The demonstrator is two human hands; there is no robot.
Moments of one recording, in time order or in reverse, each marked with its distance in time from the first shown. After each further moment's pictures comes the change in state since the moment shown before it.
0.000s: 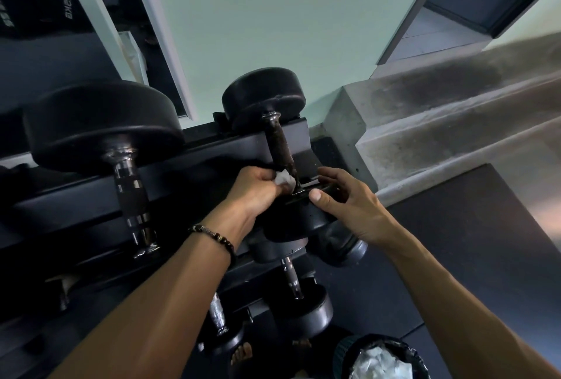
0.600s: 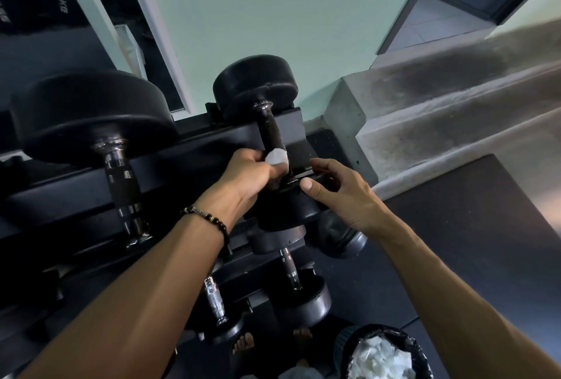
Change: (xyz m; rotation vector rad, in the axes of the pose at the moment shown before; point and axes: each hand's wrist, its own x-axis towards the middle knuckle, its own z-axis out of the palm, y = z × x) left_hand 0.003 0.014 0.009 -0.017 0.070 0.003; right_hand -0.003 -0.005 0.000 0.004 0.008 -0.007
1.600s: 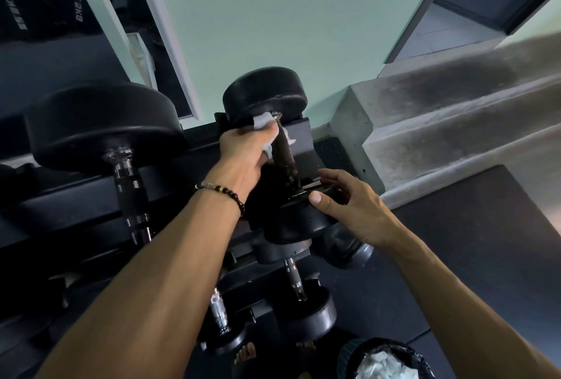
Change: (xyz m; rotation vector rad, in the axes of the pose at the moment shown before) left_hand 0.032 0.030 -0.008 -0.556 0.190 0.023; right_hand 0.005 0.007 -0.003 -0.032 -0.028 -0.006
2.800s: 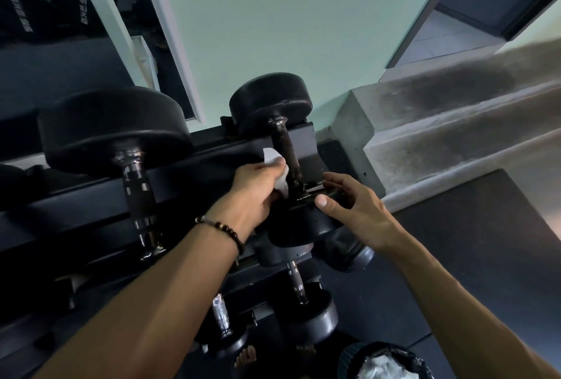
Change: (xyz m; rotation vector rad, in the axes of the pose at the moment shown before) left_hand -0.025 -0.024 -0.014 0.143 -0.058 -0.211; right_hand -0.004 -0.008 0.000 0.039 0.016 0.009
